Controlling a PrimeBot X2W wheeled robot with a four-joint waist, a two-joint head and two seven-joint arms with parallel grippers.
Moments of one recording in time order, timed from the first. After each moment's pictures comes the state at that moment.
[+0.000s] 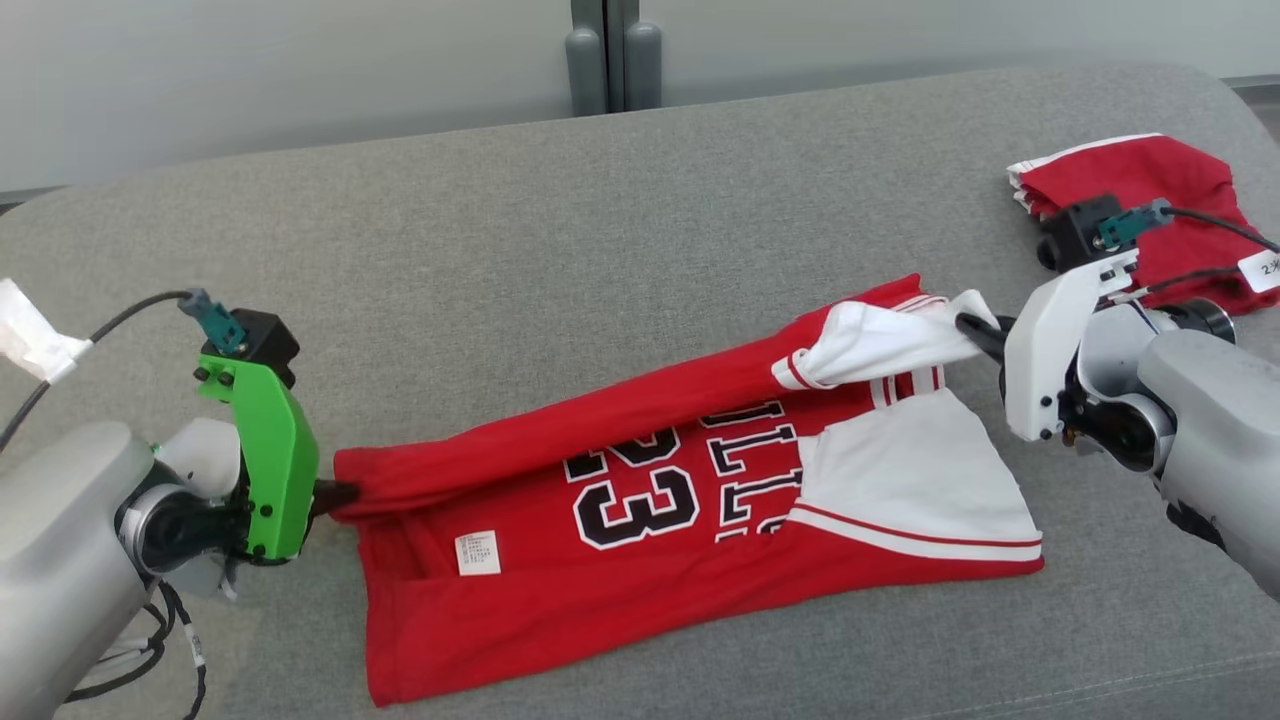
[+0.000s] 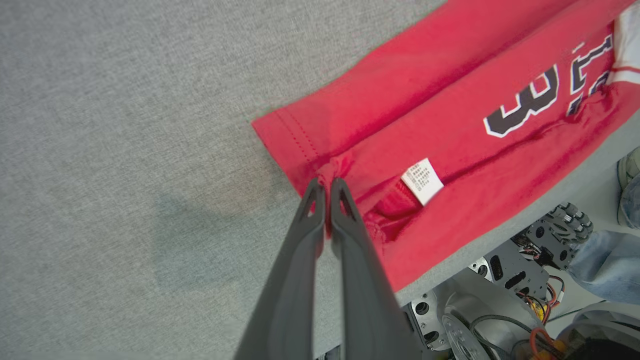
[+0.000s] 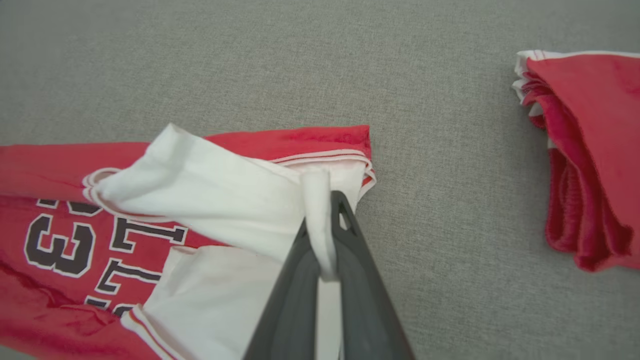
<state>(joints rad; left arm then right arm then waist) -0.91 0.71 -1.24 0.48 -1.42 -0.13 0.66 -0.96 -0.57 1.20 0.76 1.23 0.13 0.16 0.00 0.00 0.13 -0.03</state>
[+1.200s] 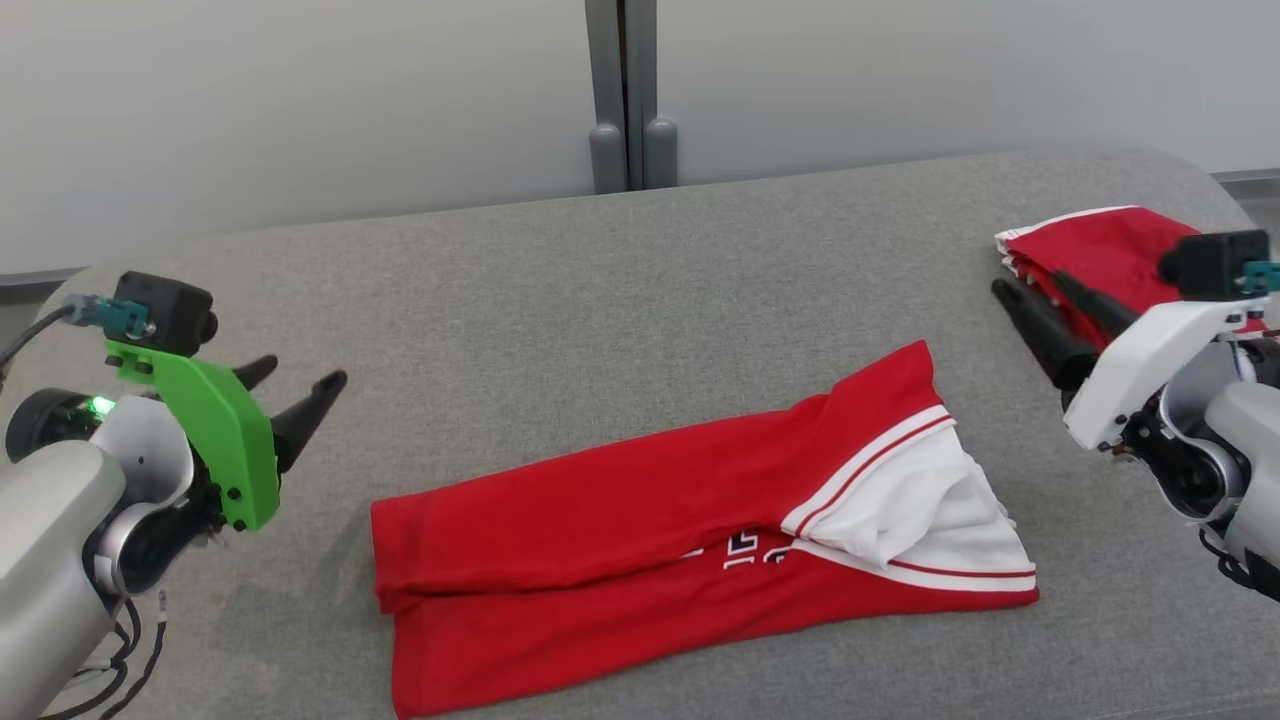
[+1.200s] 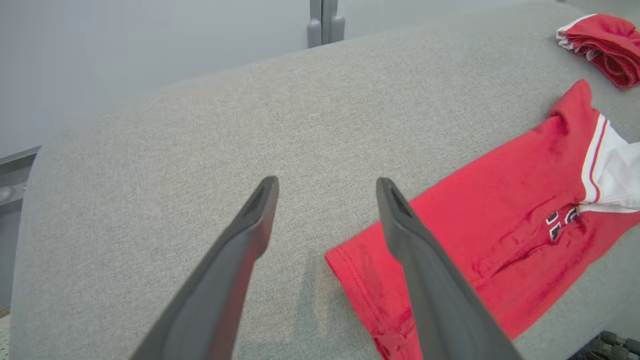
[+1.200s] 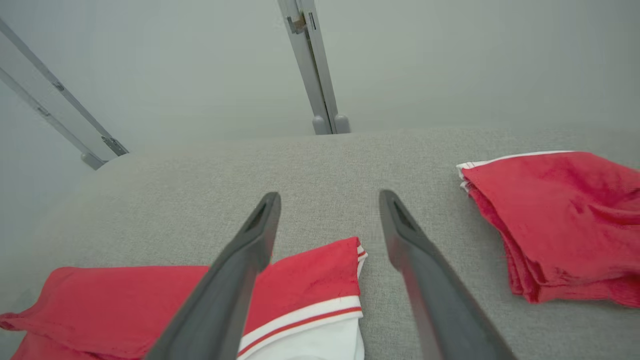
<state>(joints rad) -0.83 0.78 -1.13 0.37 -1.26 -0.05 0.23 -0.82 -0.70 1.10 0.60 1.36 0.13 -0.17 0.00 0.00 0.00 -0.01</state>
